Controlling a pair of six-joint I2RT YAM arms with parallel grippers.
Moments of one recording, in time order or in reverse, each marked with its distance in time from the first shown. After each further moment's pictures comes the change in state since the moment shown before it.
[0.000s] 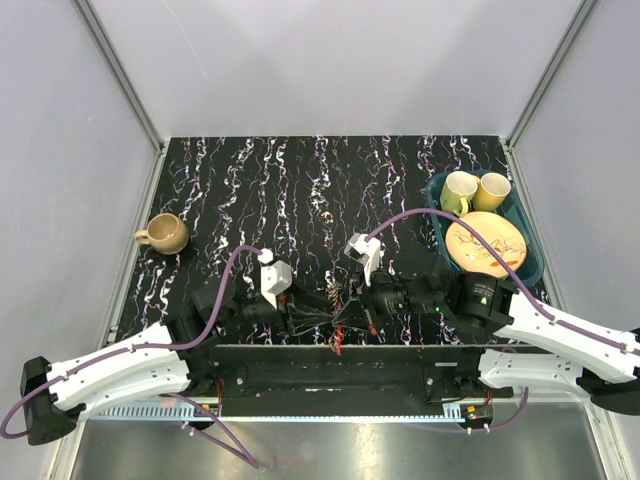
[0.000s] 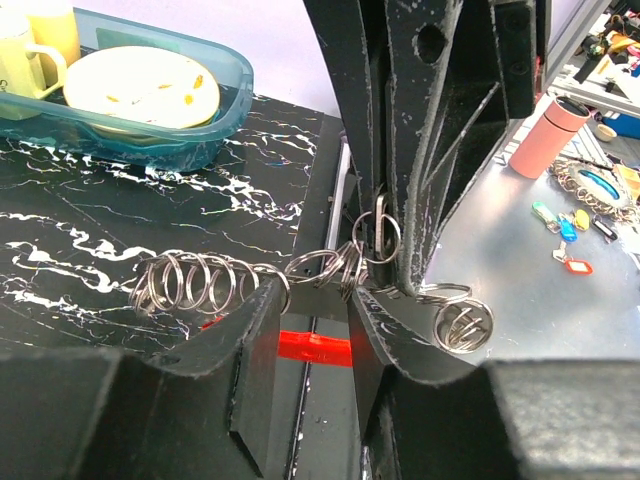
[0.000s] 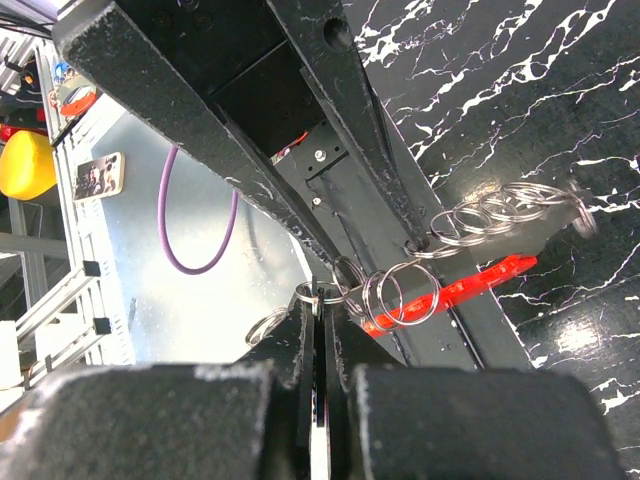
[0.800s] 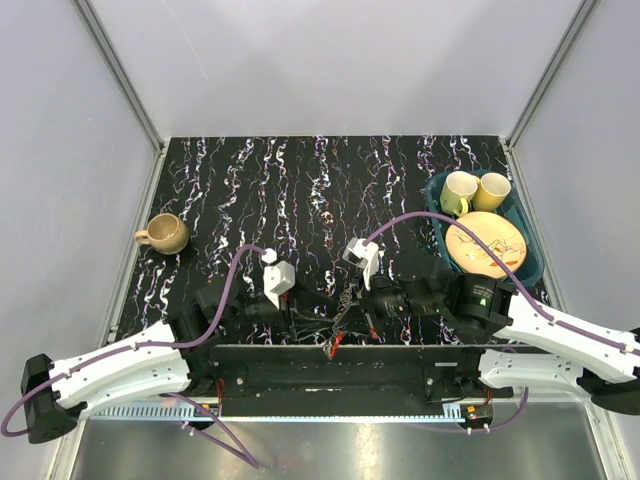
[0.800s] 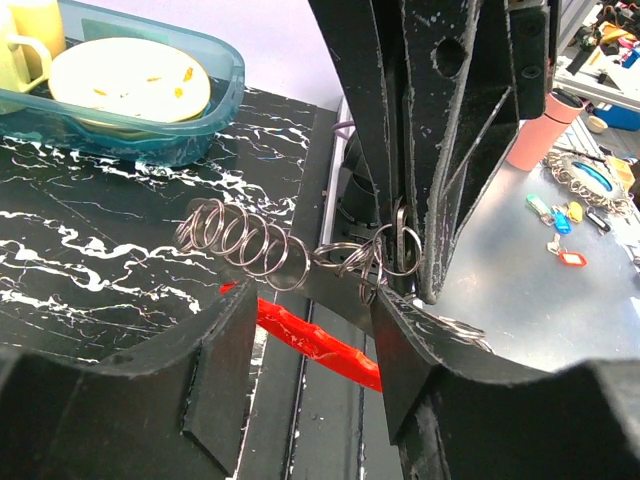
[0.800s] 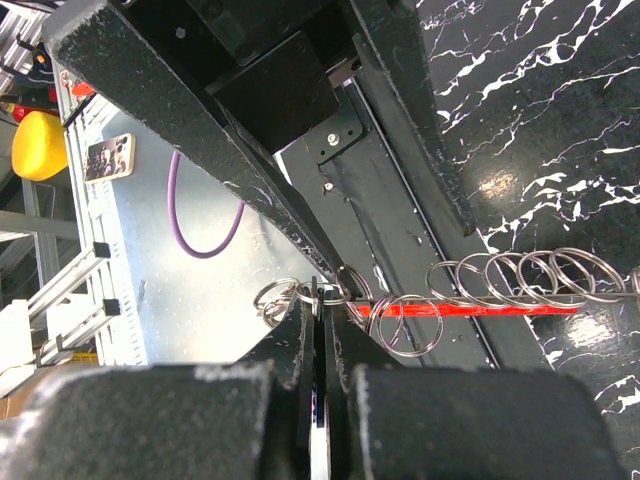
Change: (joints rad) left arm -0.002 0.021 0.000 0.013 0.021 -0.001; right arm 0.004 -0.003 -0.014 0.001 -0.035 0.002
